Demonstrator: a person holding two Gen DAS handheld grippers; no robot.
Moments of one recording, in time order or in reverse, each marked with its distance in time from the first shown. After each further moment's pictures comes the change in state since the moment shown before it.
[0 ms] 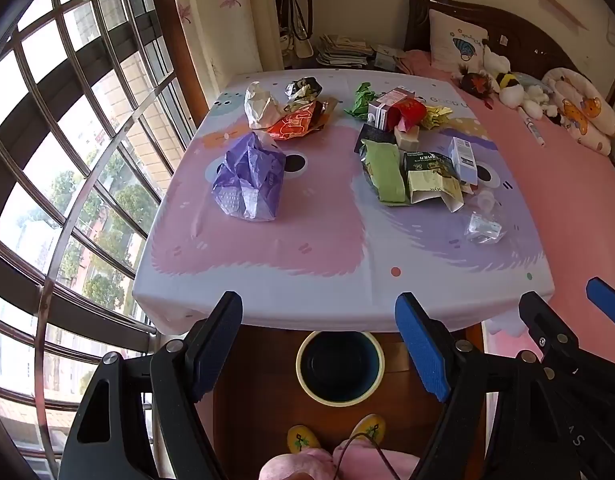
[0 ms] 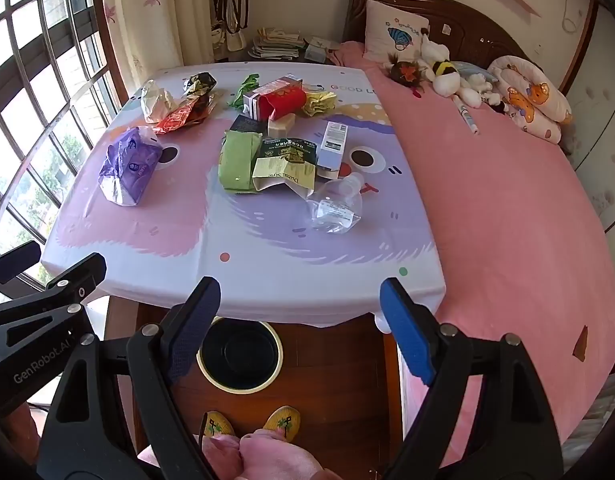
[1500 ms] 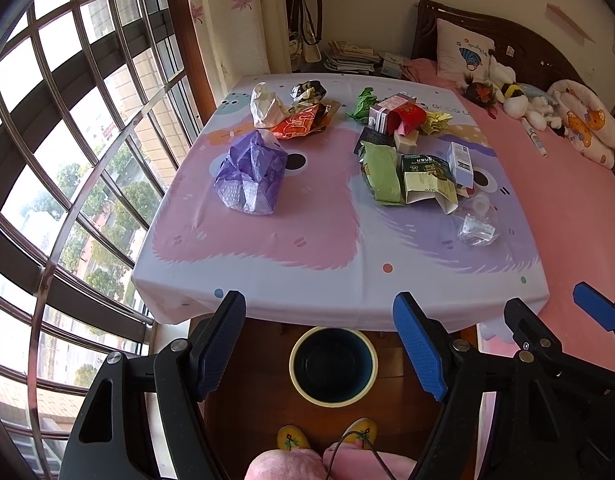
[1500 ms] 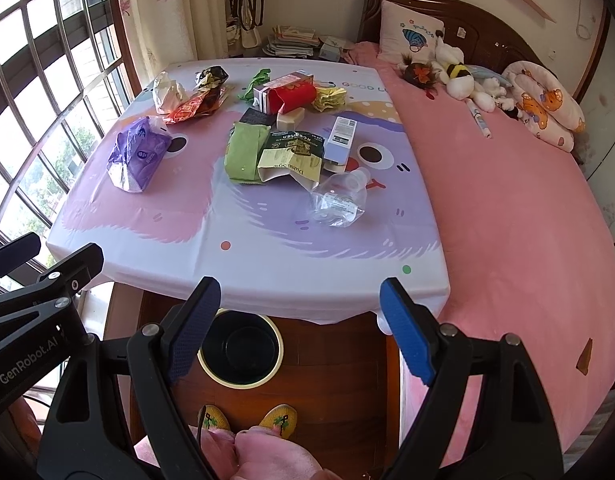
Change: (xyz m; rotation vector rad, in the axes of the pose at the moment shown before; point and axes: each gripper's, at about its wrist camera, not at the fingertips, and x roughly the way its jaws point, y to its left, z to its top) left arm -0.015 -0.008 -0.016 -0.024 -0.039 -0.002; right arm 0.002 -0.005 -0.011 -0.009 -0.005 0.017
